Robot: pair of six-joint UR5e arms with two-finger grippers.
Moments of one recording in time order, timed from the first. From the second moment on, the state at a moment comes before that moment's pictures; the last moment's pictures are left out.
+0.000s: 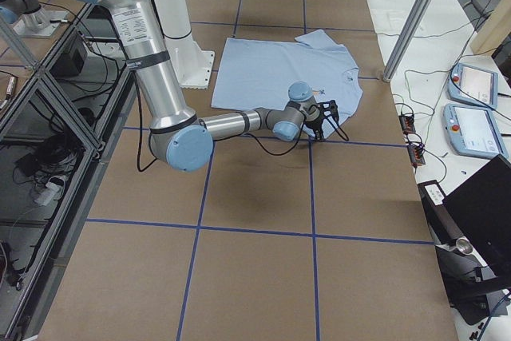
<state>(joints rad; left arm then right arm) -1.56 -1.52 -1.75 -2.17 -2.33 0.08 0.85 -1.21 1.32 -0.74 1.83 0.95</state>
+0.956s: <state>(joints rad) -1.56 -1.52 -1.75 -2.17 -2.33 0.08 0.79 -0.98 1.49 -1.24 1.75 1.12</state>
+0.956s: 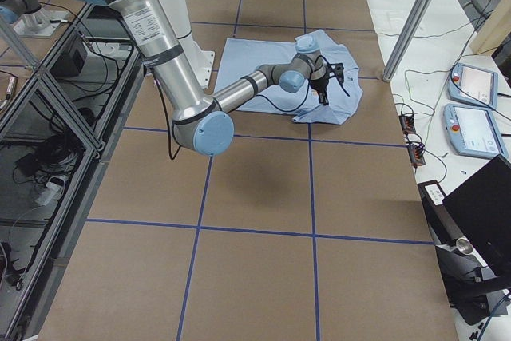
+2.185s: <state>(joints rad) -1.56 -1.53 -1.75 -2.18 -2.33 0.05 0.66 -0.69 1.27 -1.33 1.57 1.21</state>
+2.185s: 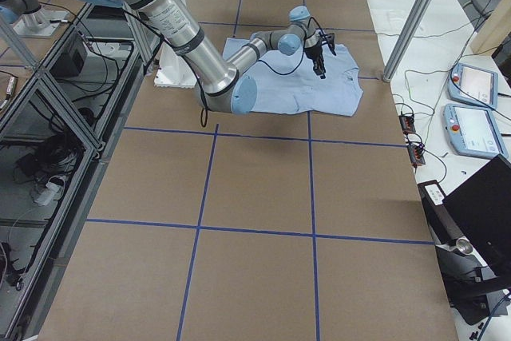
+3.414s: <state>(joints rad) -1.15 -1.85 -1.60 -2.25 -2.02 -0.85 1.33 -1.04 1.56 -1.55 2.31 0.27</state>
